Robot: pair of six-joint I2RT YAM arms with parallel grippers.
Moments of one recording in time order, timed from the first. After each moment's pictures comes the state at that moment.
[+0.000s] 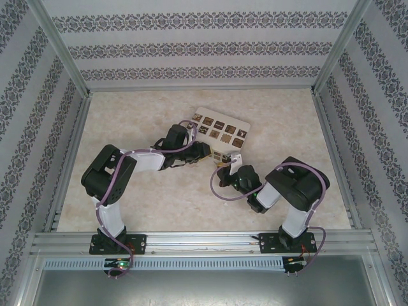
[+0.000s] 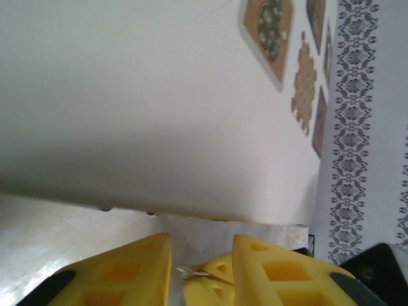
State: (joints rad) left arm -0.52 1.85 0.95 0.26 0.55 -0.94; right arm 0.67 1.76 0.26 1.16 -0.01 0.39
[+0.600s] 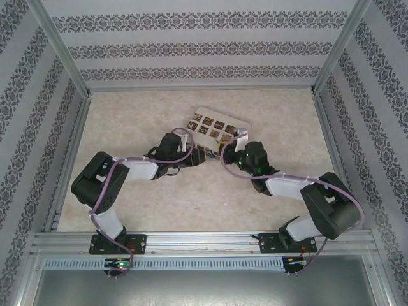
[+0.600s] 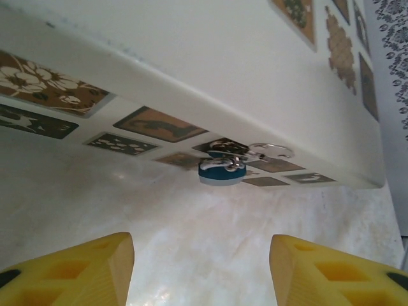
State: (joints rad) left arm -0.52 1.75 0.79 0.32 0.38 -0.67; right arm 0.50 1.44 0.50 0.67 -0.20 0.49
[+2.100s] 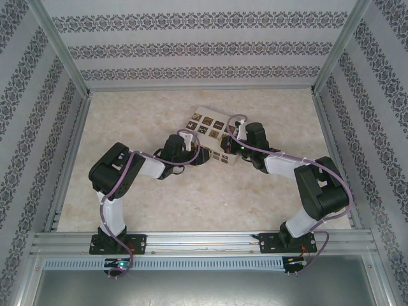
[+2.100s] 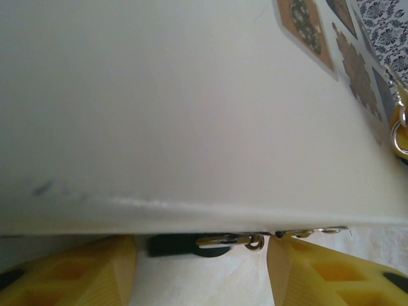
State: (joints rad) left arm -0.52 1.94 0.82 0.61 0.39 -0.61; right arm 0.37 1.61 0.75 0.31 -0.44 0.63
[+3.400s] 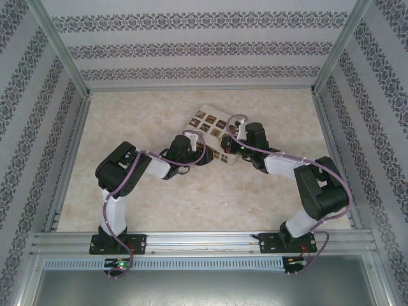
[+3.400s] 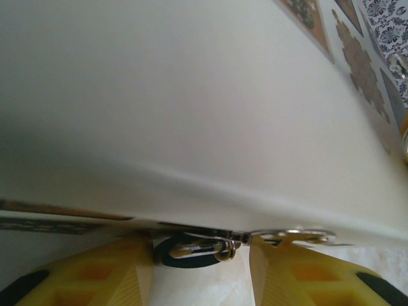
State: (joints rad) left arm -0.57 2.00 0.87 0.63 0.35 -0.63; right arm 0.37 1.61 0.75 0.31 -0.43 0.62
